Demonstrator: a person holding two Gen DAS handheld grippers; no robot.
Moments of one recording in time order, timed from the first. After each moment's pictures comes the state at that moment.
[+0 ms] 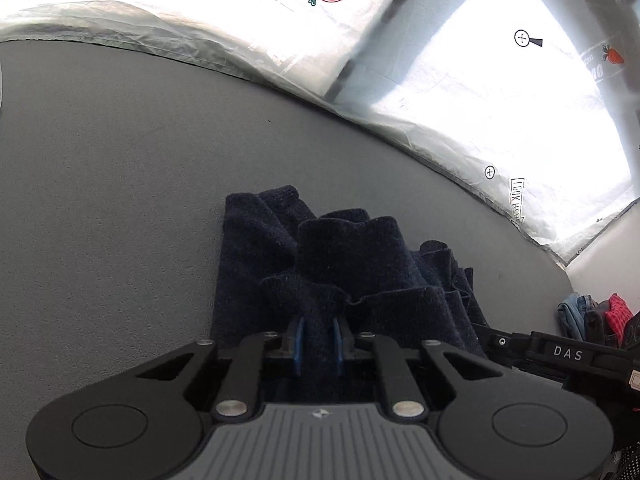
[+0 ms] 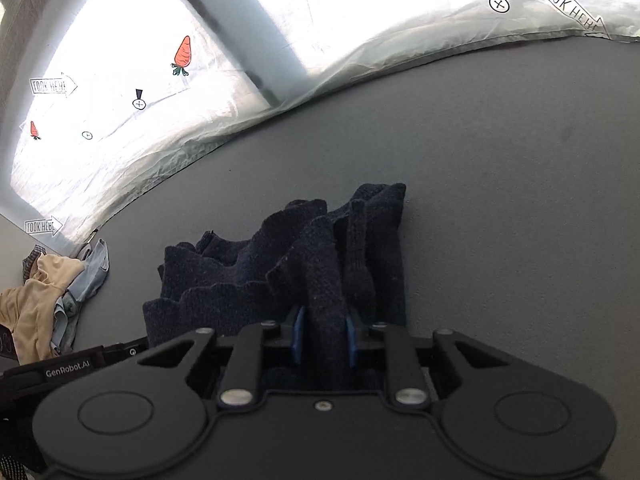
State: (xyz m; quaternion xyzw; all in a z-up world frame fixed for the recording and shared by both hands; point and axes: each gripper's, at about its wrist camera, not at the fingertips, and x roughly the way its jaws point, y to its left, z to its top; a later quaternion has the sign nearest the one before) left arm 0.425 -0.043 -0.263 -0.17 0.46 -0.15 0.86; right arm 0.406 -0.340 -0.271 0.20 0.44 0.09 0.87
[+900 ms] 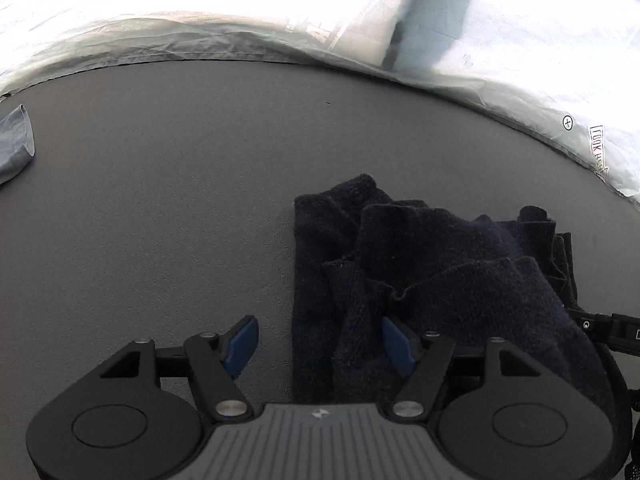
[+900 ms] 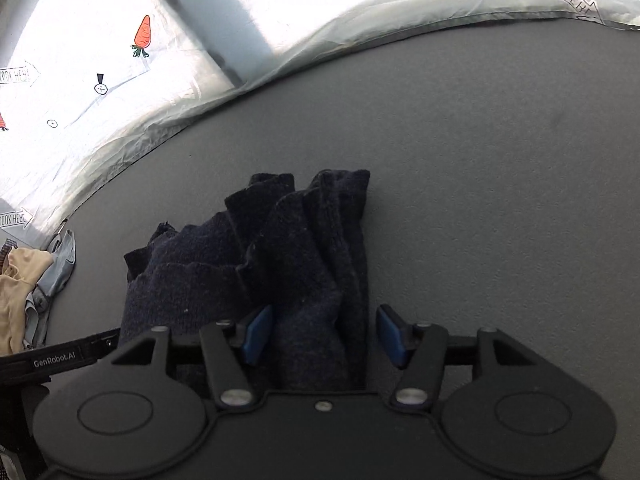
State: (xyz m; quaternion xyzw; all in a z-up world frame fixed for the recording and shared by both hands) left arm 0.462 -0.042 -0.285 -0.08 0.52 -0.08 0.85; right arm 0.433 -0.348 -0.296 0.20 0.49 0.08 0.84
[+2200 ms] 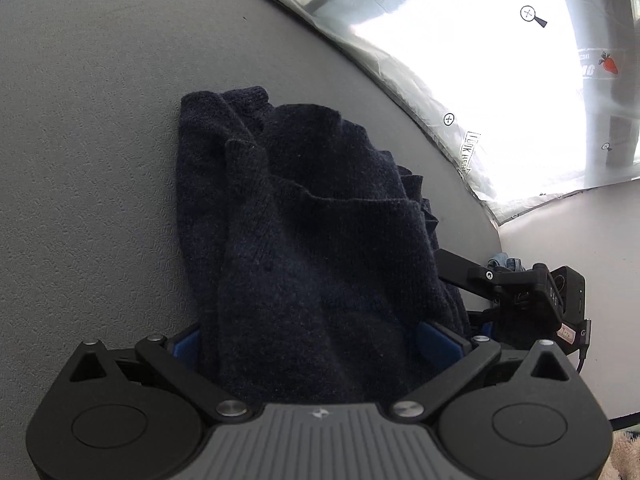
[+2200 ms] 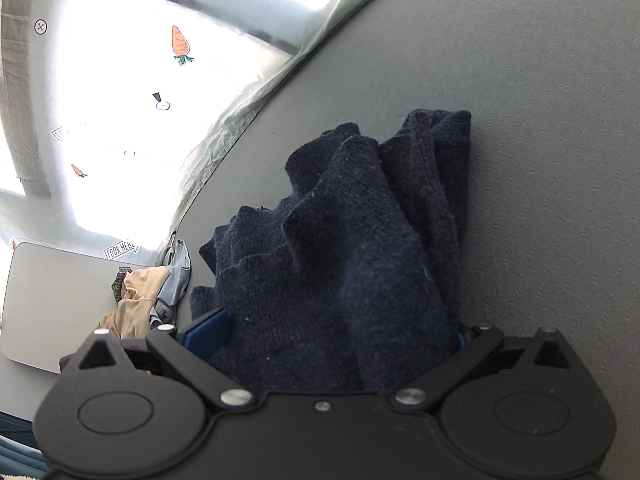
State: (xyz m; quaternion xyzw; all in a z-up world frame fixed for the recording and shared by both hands) left arm 0.423 -0.028 -0.300 -0.28 0.56 -0.27 0.74; right arm 0.434 -0.346 -0.316 0.38 0.50 0.20 0.75
